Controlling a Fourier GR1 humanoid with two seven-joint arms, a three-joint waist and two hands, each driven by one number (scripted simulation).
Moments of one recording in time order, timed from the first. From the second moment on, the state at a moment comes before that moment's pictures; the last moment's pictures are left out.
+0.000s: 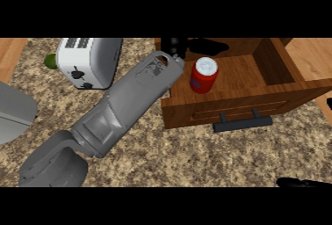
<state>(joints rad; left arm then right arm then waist) -1.40 0.00 -0.62 -0.38 0.59 0.79 -0.08 0.11 -0.09 -0.24 -2.16 0.02 0.20 0.09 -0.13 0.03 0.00</state>
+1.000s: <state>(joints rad) -1.46 0.00 -0.60 -0.42 0.70 0.83 -0.13 -0.01 -0.25 -0.04 -2.11 0.61 0.14 -0.01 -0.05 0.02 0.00</state>
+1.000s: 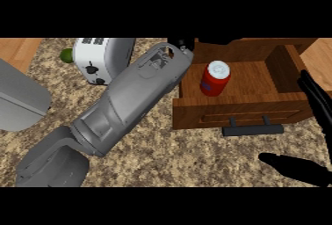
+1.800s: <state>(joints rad) -1.40 0.11 -0.60 -0.57 0.64 0.81 0.00 -0.16 -0.18 0.09 -1.60 1.03 -0.15 -0.05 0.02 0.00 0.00</state>
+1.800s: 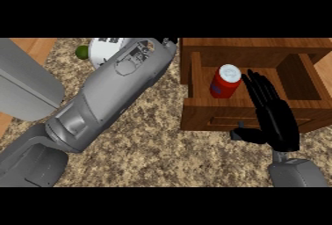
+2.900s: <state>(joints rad) -1.20 0.38 -0.63 -0.98 0.57 0.78 0.24 -0.59 -0.18 -0.09 -0.91 1.20 -0.55 -0.12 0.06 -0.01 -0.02</state>
